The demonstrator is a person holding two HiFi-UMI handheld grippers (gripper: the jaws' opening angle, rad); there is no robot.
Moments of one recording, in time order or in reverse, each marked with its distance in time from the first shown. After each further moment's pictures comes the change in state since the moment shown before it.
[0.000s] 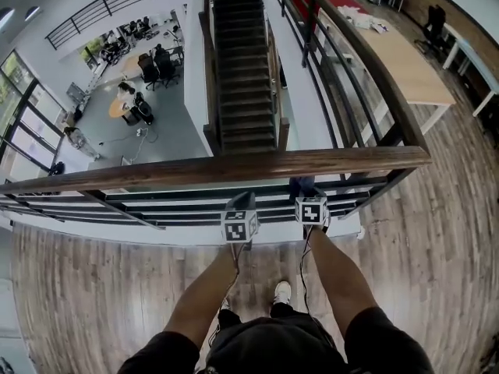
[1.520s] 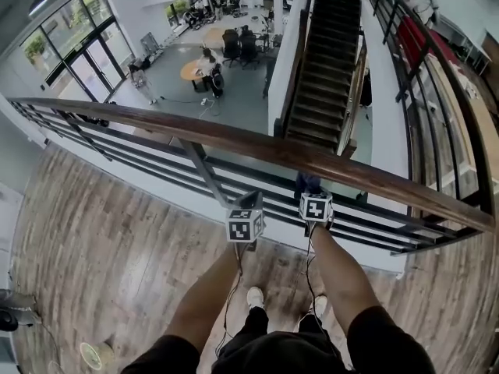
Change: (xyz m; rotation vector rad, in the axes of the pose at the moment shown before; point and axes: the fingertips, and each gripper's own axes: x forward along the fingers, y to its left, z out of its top) left arm -0.254 0.380 -0.037 -0.180 -0.085 0.258; right arm 0.021 0.479 0.067 -0.161 -0.019 0.242
